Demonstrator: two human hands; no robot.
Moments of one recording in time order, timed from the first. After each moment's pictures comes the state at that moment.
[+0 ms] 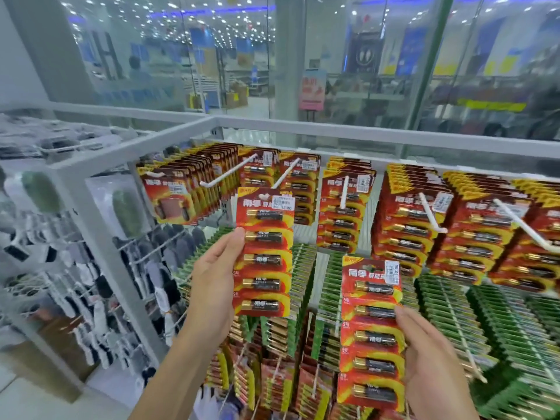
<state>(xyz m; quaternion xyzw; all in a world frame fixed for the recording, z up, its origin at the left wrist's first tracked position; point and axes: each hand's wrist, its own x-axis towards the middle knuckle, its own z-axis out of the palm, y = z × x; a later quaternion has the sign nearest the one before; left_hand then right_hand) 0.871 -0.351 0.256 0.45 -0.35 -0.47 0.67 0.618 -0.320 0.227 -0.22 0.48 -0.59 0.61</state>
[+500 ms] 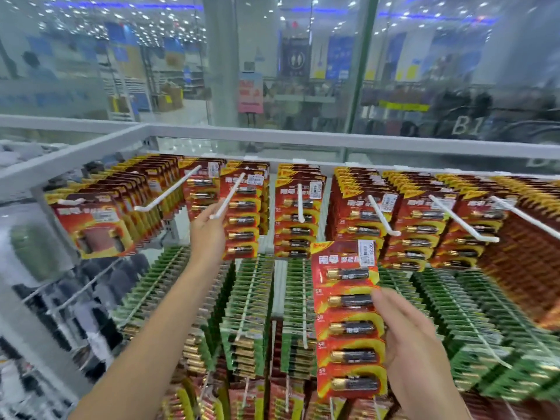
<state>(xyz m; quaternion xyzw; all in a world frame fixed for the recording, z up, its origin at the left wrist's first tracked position) 0.858 -0.511 0.257 0.51 -0.36 -0.45 0.64 0.626 -0.314 0.268 -0.29 0.49 -0.60 0.56</state>
